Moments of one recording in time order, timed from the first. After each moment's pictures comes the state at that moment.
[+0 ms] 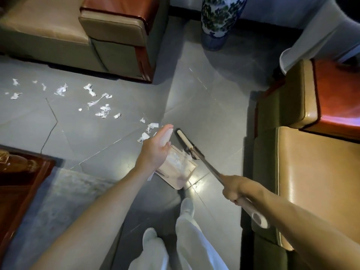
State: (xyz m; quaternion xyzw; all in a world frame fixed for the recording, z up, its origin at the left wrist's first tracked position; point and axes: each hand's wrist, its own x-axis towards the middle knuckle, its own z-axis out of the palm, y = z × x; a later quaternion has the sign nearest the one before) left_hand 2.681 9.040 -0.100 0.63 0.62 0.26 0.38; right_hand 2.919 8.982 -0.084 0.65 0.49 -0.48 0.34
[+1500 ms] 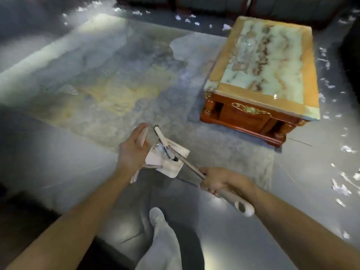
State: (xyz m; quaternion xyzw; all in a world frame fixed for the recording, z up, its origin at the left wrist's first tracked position) left_hand 2.530 8.262 0.014 -0.16 0.87 0.45 -0.09; right_hand 2.519 8.507 -0.007 -0.06 0.84 -0.26 0.47
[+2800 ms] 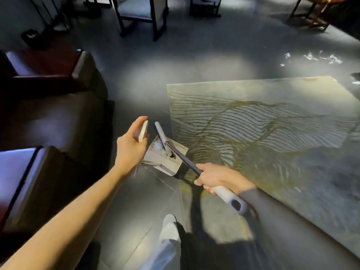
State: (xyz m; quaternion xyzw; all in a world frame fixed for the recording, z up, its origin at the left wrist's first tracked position) left_hand 2.130 7.133 0.026 -0.50 0.70 0.33 -0.38; right_hand 1.932 7.245 0.021 -0.40 0.73 -0.09 0.54
